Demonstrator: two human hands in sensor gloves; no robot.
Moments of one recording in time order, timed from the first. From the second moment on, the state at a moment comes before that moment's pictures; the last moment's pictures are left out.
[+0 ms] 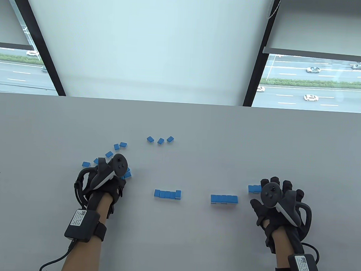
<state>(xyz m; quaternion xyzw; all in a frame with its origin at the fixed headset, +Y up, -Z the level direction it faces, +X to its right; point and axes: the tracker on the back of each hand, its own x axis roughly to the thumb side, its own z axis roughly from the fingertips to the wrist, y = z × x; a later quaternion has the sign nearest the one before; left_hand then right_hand) -0.251 -0.745 -0.415 -0.08 0.06 -0.01 1.00 0.253 -0.733 -0.339 -0.09 0.06 0.99 0.05</state>
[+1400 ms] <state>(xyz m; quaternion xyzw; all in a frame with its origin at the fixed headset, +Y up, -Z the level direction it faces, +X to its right) -0.118 -0.726 -0.369 -0.02 -0.17 -0.01 0.98 0.252 -0.735 -0.340 -0.09 0.06 0.99 0.05</state>
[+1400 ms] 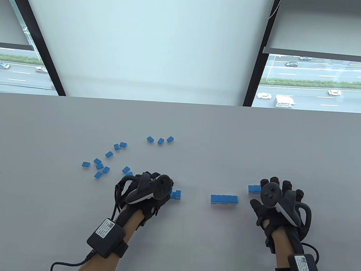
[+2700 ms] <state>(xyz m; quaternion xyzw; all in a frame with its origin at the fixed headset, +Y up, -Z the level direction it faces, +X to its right) -0.241 -0.732 -0.415 -0.05 -0.02 0.03 1.00 0.254 -0.737 -0.340 -0.09 0.06 0.99 0.05</state>
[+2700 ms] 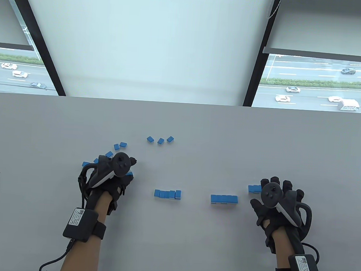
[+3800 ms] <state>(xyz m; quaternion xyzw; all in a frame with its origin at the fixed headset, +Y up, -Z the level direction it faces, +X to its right) -0.237 -0.752 -0.418 -0.11 0.00 -0.03 0.99 0.253 -0.740 -0.341 -0.09 0.07 0.99 0.05</state>
